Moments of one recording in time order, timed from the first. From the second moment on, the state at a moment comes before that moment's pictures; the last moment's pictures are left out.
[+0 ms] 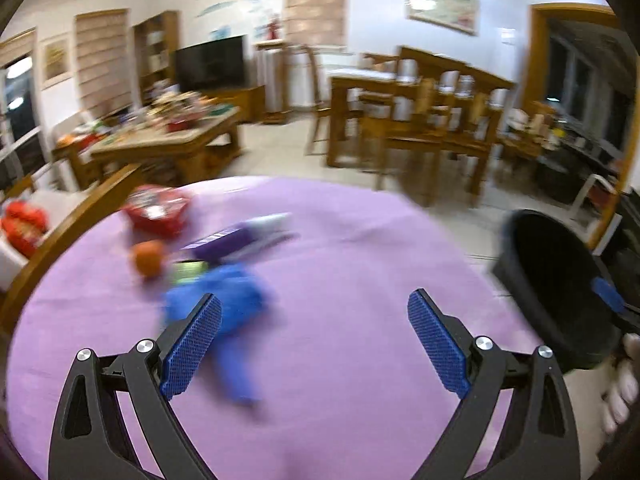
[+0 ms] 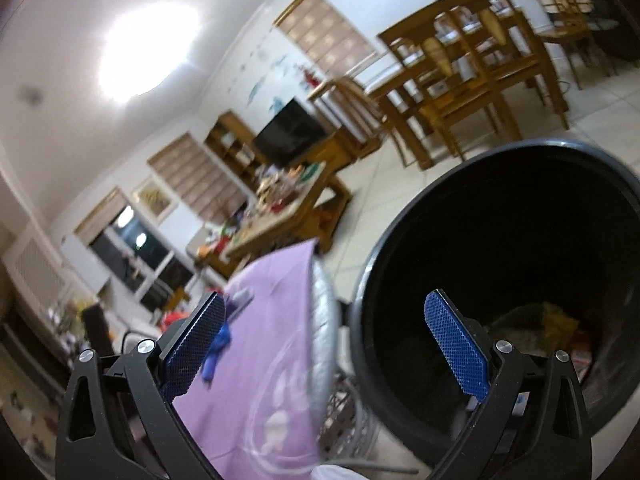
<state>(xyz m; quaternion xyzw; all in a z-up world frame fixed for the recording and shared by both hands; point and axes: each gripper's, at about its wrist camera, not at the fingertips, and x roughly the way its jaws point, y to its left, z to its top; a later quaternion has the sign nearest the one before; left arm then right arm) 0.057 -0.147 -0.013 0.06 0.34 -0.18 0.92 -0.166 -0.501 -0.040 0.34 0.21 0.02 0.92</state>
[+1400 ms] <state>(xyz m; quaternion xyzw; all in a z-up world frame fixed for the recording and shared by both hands) 0.124 -0.063 -0.037 -0.01 0.41 -0.19 0.89 0.131 -0.222 -0.060 0.15 0.48 0.11 0.86</state>
